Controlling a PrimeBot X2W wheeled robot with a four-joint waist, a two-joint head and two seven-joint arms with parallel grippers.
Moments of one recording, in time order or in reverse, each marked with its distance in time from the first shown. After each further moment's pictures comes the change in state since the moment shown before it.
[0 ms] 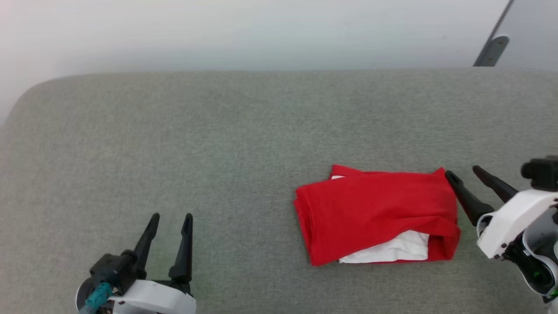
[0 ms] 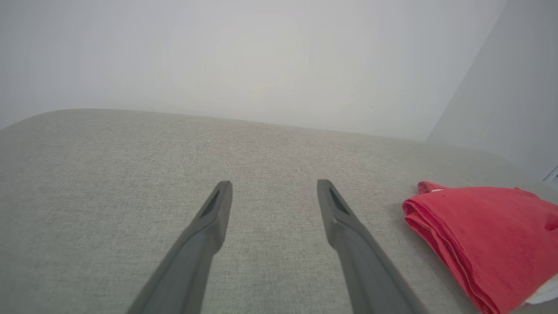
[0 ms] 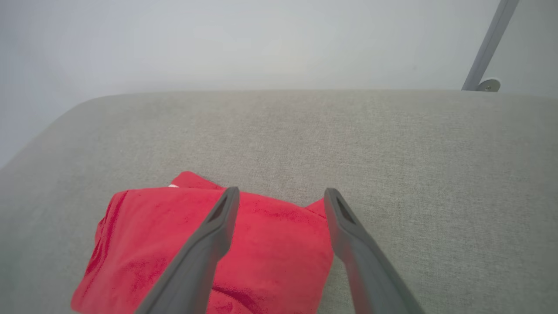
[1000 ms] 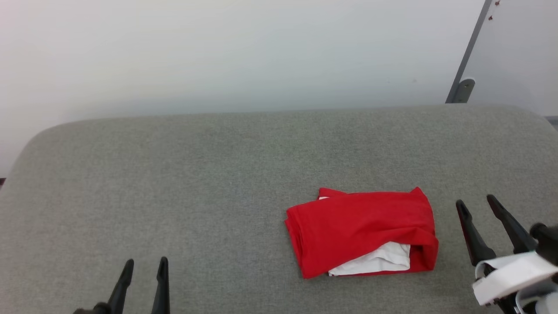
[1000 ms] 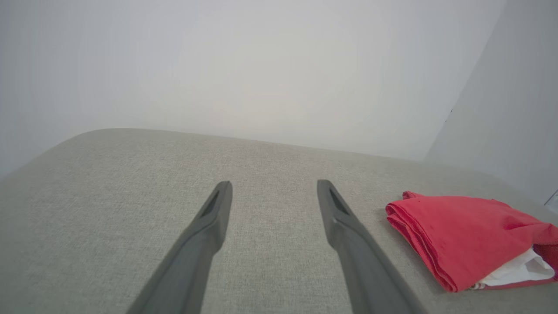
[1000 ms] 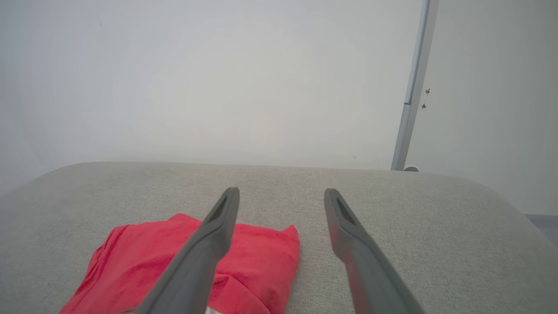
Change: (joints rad) left arm 0.230 -0.018 0.094 -0.154 0.005 0.000 0.000; right arm 0.207 0.112 -0.122 0.030 -0.252 0.000 -0.414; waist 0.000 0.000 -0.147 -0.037
